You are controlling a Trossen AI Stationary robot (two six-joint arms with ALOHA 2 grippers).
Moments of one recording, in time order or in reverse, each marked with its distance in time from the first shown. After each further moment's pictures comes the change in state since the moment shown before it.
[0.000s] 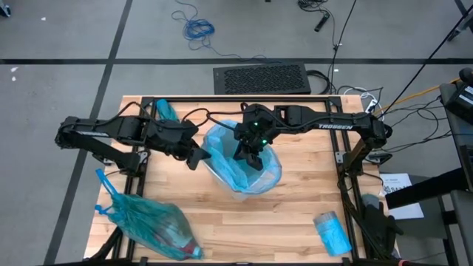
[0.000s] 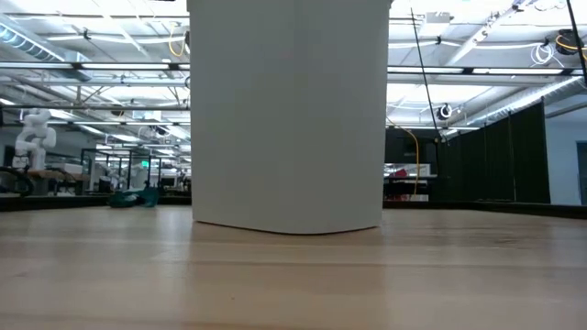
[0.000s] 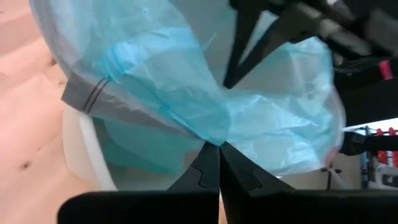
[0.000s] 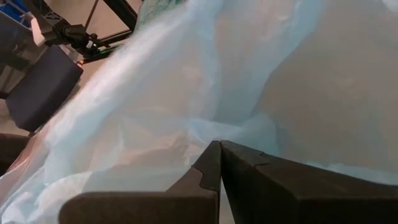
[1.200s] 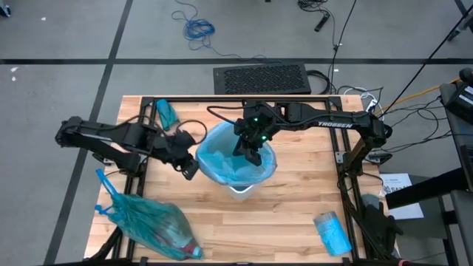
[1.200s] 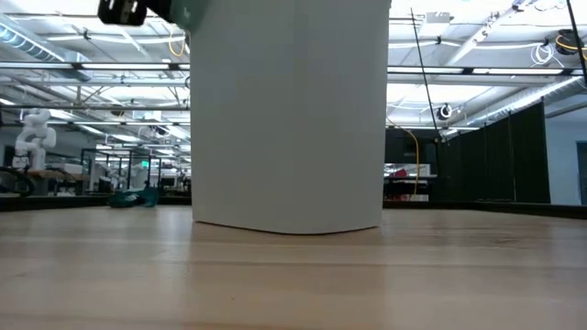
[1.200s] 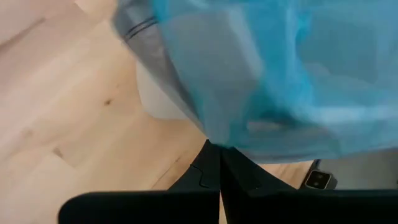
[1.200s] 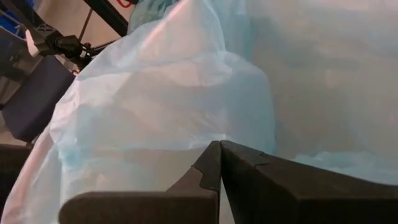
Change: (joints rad) left arm -0.059 -0.007 -0.074 -0.243 -0.047 -0.020; right arm -0.031 0.000 0.000 0.006 -0.001 0.014
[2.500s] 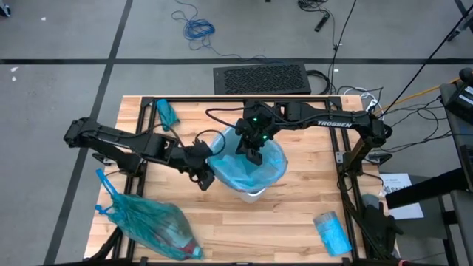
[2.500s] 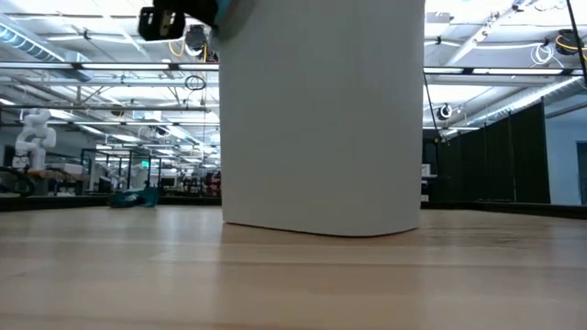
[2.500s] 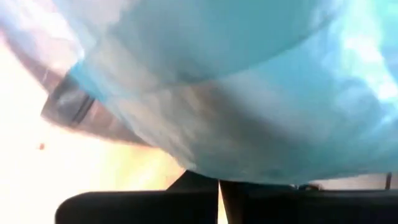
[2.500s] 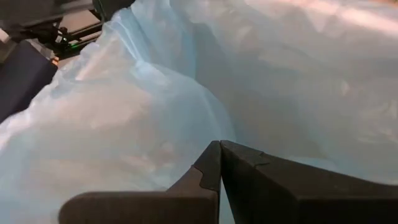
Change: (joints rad) left arm -0.027 0.147 -0.054 0.303 0.017 0.092; right arm -0.006 0.004 0.001 -0.070 0.044 -0.035
